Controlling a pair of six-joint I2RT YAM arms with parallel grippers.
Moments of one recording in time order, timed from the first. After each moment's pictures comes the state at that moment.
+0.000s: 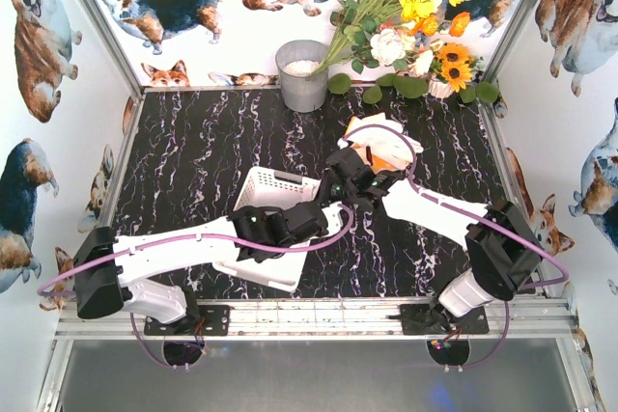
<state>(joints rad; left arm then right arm) -1.17 1.35 1.05 -0.75 -0.49 0.22 0.73 1.52 1.00 -0.34 -0.14 0.92</state>
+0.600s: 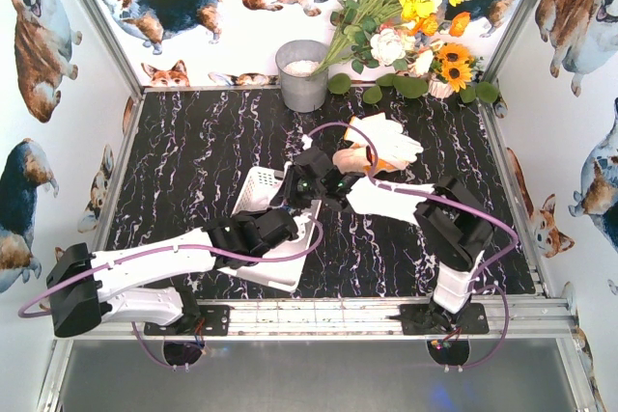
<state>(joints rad) -1.09 1.17 0.80 -0.72 -0.73 0.44 0.81 1.78 1.12 0.00 -0.20 0.94</state>
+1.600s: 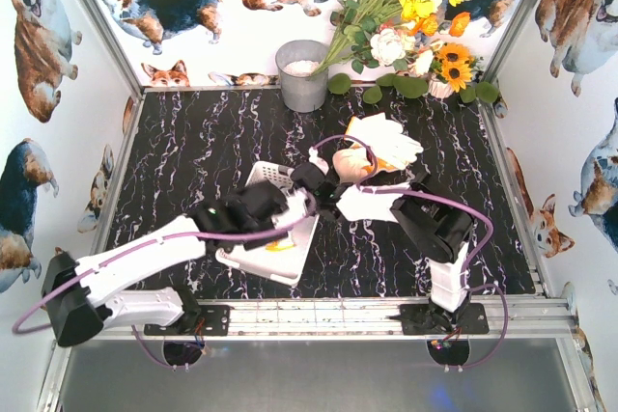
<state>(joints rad) -0.98 1.16 0.90 -0.78 -0.44 0.43 0.85 1.92 1.08 0.06 0.05 0.97</state>
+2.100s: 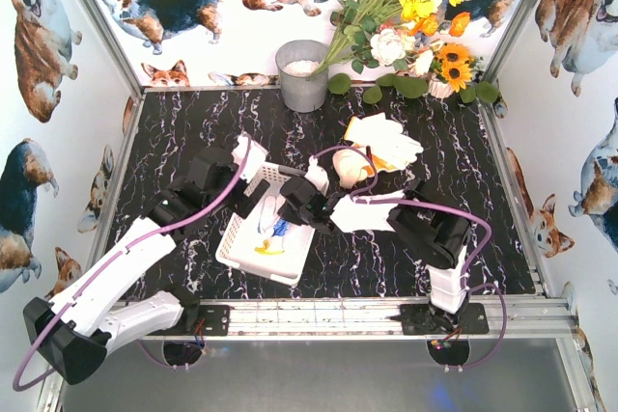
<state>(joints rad) -0.59 0.99 0.94 -0.59 -0.20 0.21 0.95 1.91 1.06 0.07 0.25 1.13</state>
